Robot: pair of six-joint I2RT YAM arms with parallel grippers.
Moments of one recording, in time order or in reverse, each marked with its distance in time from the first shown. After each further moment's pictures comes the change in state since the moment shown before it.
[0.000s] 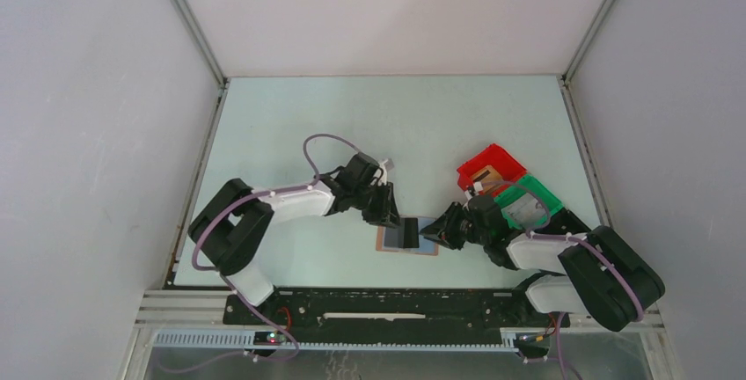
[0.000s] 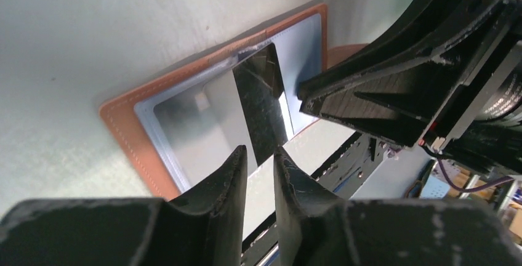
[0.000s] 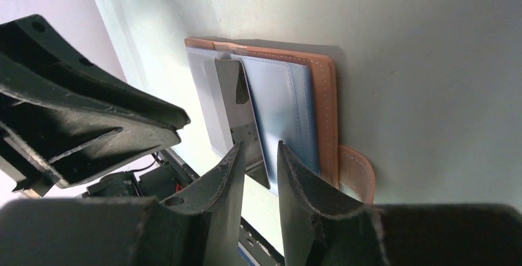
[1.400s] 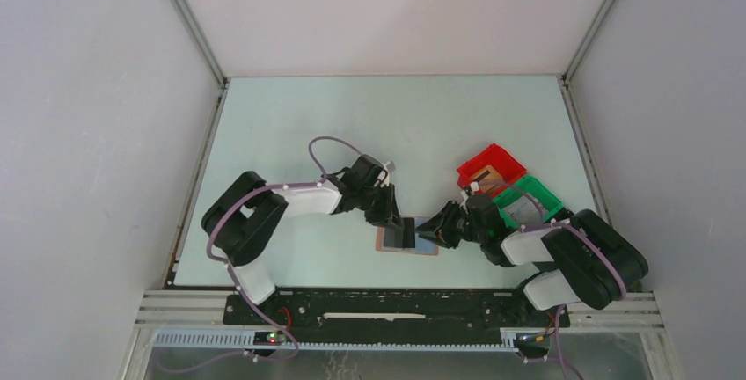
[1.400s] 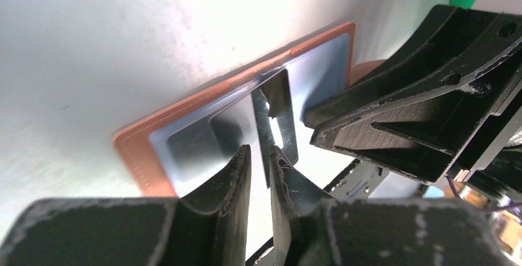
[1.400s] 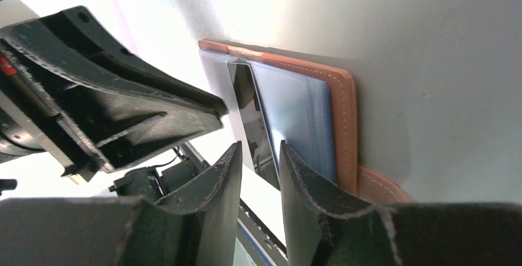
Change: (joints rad) left arm -0.002 0.119 0.019 0.071 0.010 -0.039; right arm 0.002 0.142 0.001 0.180 -0.061 0.076
